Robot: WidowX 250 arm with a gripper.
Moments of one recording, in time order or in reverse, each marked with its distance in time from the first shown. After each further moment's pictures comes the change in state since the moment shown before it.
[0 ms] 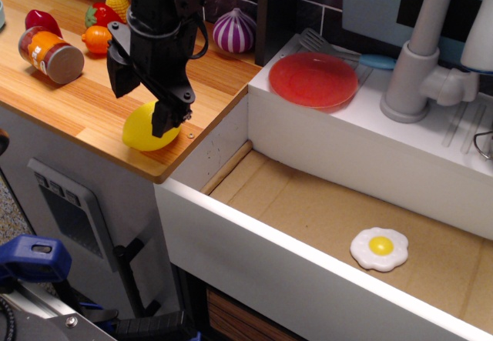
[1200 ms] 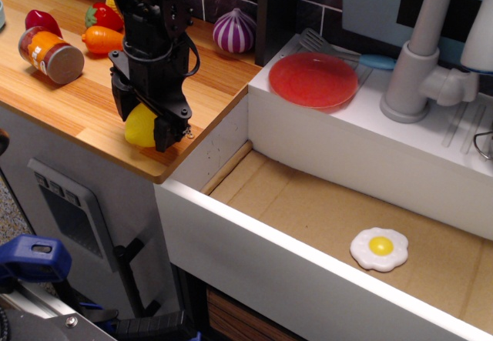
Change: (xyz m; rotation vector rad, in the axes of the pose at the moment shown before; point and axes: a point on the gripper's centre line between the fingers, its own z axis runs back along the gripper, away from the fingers) arm 0.011 -0.003 -0.029 -0.065 -0.048 0.025
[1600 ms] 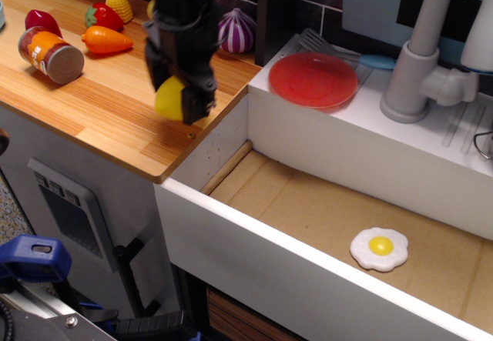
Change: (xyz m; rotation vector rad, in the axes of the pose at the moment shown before) arm 0.047 -0.004 0.032 -0.036 -0.045 -0.191
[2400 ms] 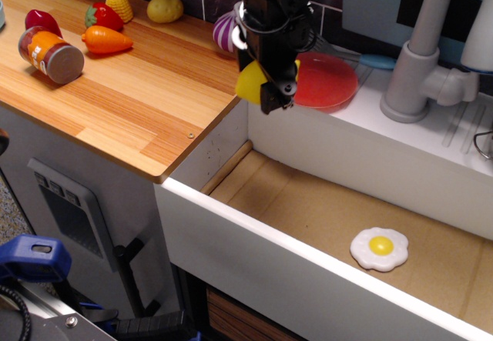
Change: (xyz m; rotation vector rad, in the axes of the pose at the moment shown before) arm 0.054 -0.040 0.007 0.146 -0.236 -0.179
